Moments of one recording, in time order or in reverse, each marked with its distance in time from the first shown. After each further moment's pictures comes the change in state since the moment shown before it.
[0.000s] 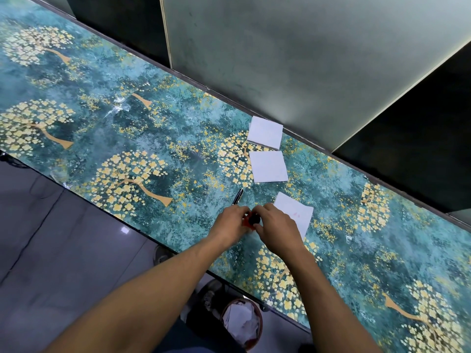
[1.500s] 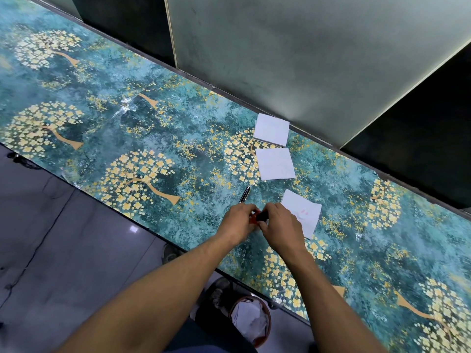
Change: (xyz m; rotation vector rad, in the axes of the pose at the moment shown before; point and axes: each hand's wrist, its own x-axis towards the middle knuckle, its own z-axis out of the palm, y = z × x) left_hand 0.003 -0.003 0.005 0.035 0.015 -0.033; right_hand 0.004 -0.003 0.021 0.069 0.060 0.146
